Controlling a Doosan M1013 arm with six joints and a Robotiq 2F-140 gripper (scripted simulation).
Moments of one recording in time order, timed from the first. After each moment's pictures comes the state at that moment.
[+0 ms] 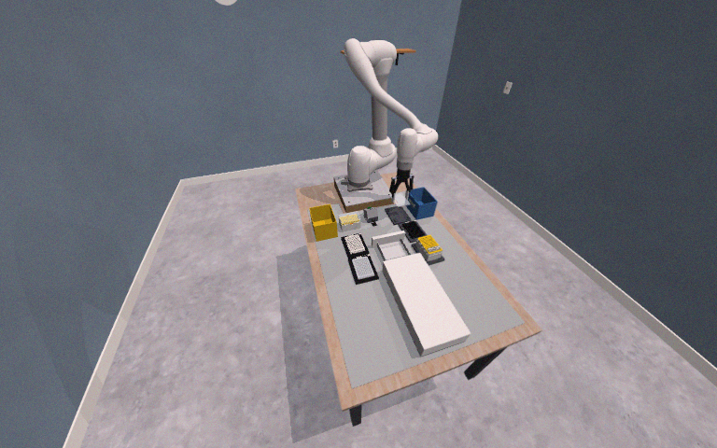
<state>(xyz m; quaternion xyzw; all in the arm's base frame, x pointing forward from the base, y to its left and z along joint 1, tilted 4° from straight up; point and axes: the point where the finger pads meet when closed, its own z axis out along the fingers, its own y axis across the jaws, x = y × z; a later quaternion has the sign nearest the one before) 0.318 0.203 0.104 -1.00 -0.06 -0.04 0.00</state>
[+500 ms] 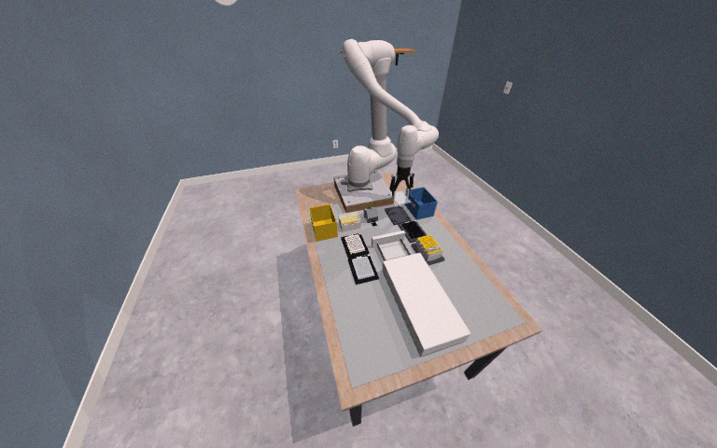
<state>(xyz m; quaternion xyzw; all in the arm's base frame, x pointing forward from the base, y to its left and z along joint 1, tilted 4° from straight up) 0.317 0.203 0.119 -1.00 -0.06 -0.04 0.00</state>
